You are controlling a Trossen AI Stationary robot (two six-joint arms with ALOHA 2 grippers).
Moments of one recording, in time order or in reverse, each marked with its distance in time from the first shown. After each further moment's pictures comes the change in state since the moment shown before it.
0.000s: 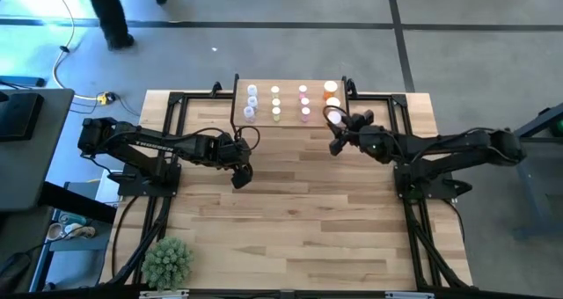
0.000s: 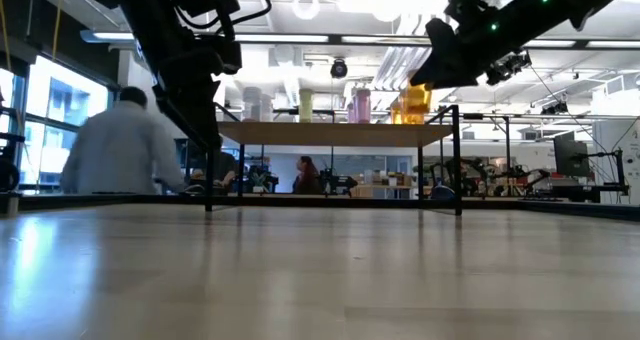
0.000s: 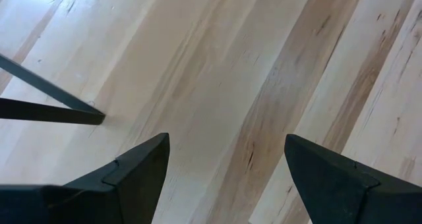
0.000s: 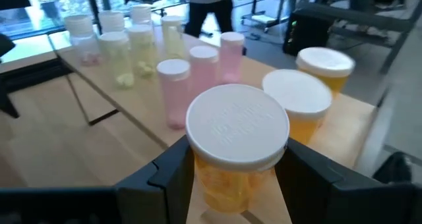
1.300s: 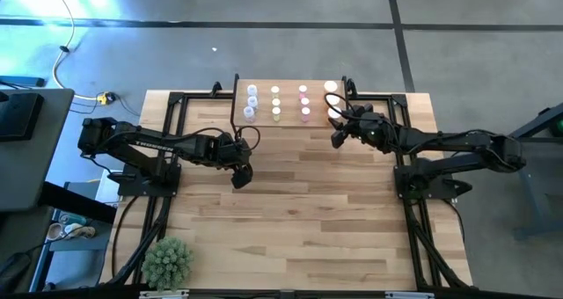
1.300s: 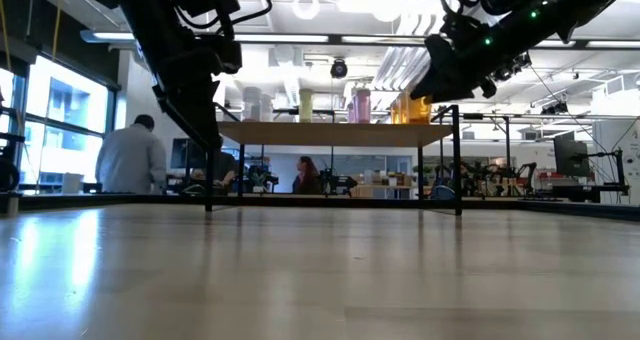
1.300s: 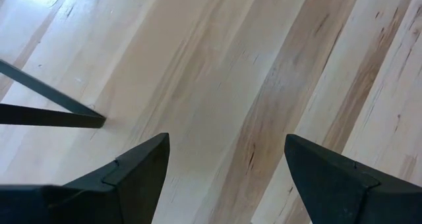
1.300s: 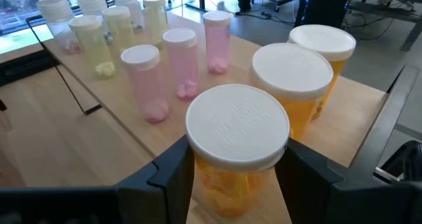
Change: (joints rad) left arm 0.000 0.000 0.000 0.003 0.000 0.019; right arm -0.184 0.000 0.001 -0.035 -0.227 -0.007
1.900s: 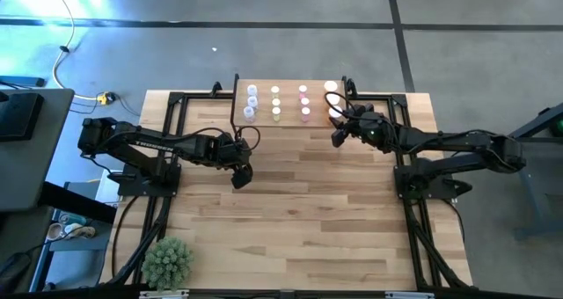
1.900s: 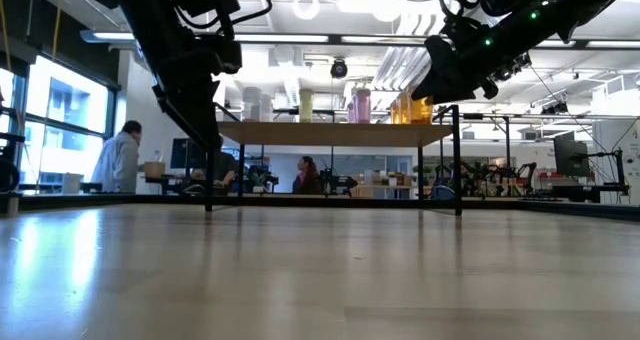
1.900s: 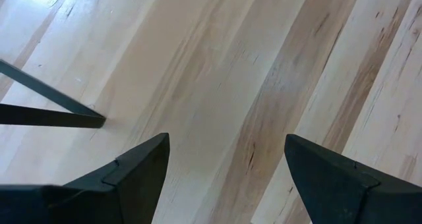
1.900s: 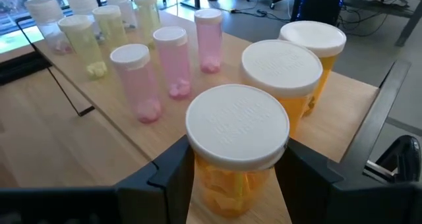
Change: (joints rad) left arm 0.000 0.000 0.000 0.000 0.000 -0.001; right arm -0.006 0.000 0.002 -0.027 0.004 0.026
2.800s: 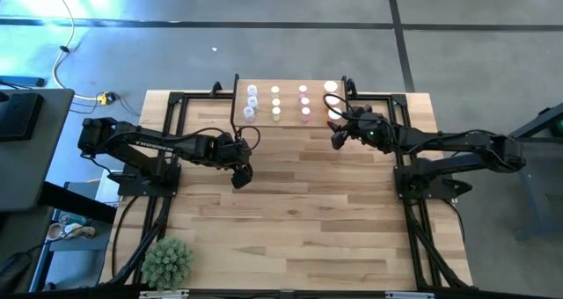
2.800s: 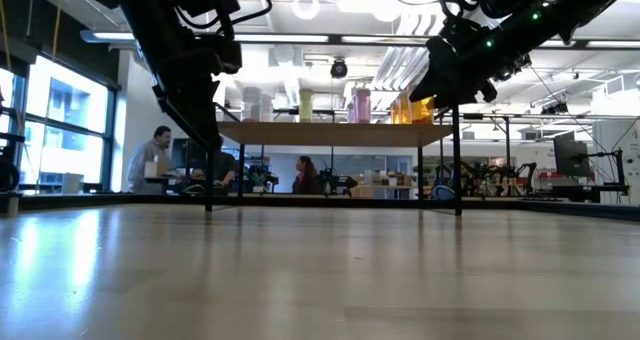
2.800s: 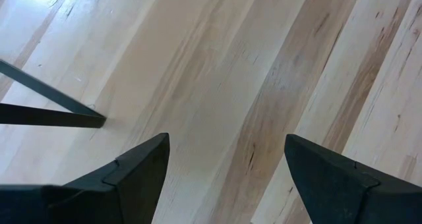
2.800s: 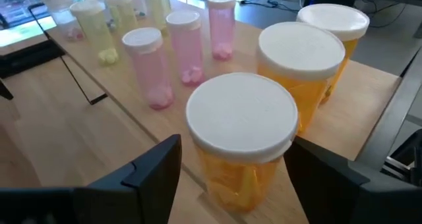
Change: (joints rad) left arm 0.000 0.000 0.000 0.000 0.000 0.000; right arm 0.000 0.002 -0.004 -0.008 -0.040 0.002
